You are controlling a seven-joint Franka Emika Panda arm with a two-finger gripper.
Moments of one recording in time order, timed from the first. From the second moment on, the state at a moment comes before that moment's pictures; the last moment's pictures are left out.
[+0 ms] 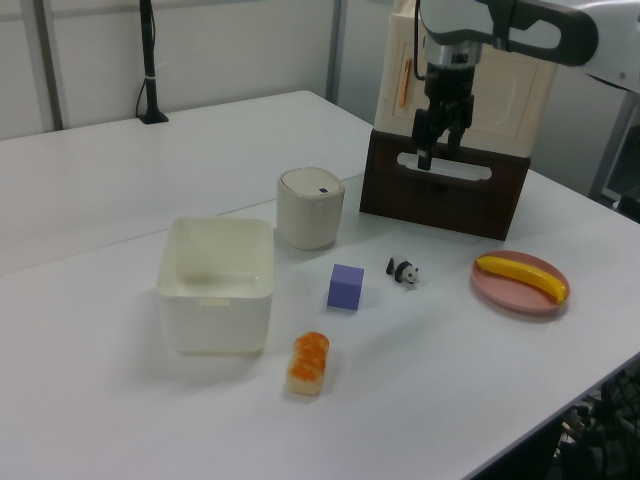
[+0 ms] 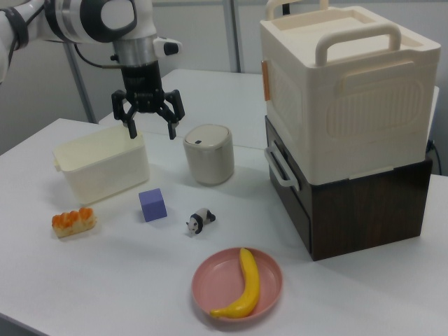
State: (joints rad) arm -0.02 0.15 -0.03 -1.46 -0.04 1.52 -0.34
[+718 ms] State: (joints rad) arm 0.09 0.19 -0.02 -1.70 -0.03 1.84 -0.61
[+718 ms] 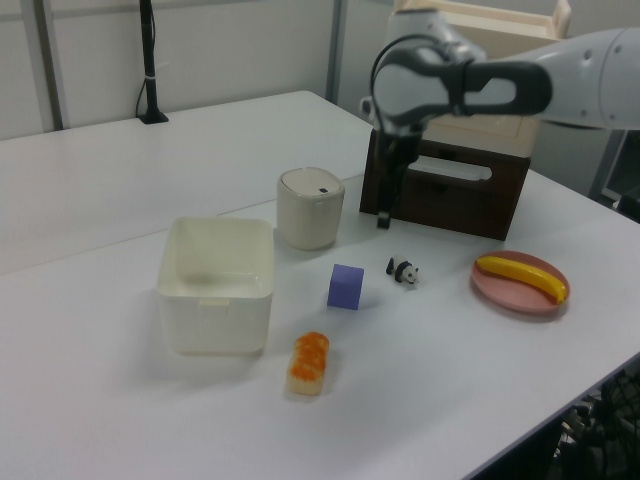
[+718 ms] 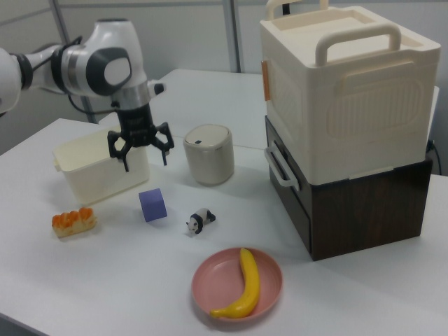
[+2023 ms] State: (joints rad) arm 0.19 0.42 -0.02 -1.73 -0.14 2.02 -0.53
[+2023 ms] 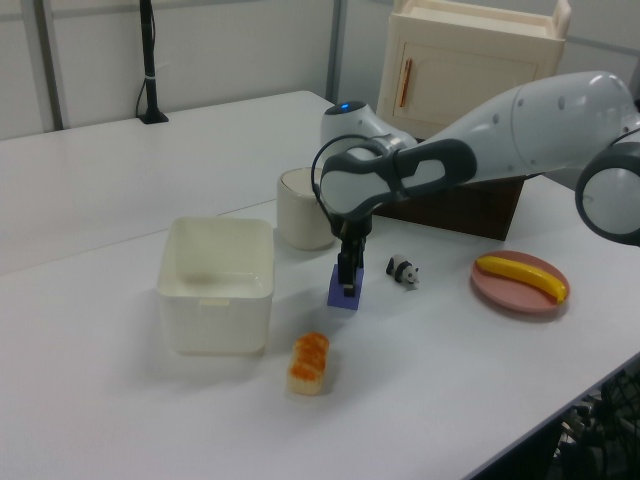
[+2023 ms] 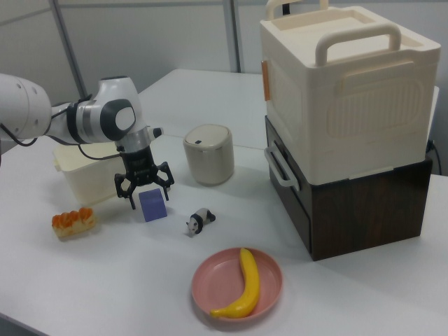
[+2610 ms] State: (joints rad) arm 0.17 0.37 -0.03 -1.67 -0.14 1.98 -0.52
